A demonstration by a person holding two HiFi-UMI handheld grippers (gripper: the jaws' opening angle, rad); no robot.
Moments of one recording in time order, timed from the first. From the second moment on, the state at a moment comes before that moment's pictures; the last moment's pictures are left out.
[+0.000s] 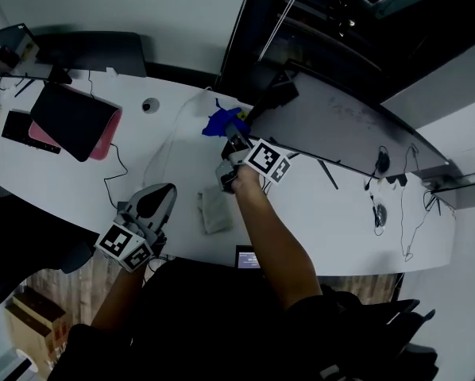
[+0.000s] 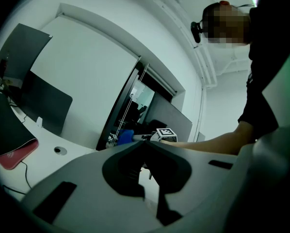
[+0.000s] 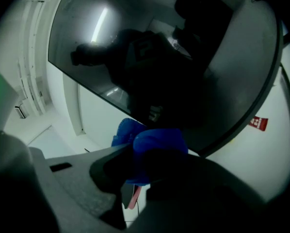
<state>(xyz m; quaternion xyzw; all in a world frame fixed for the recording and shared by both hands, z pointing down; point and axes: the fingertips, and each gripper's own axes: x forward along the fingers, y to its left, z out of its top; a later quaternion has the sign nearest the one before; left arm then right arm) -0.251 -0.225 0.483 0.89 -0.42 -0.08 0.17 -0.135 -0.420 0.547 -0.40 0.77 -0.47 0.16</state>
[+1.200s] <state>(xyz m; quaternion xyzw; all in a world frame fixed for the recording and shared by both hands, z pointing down) -0.247 -0.232 0.455 0.90 -0.40 -0.08 0.15 -0.133 -0.436 0.383 -0.39 0.75 -0.41 0.33</state>
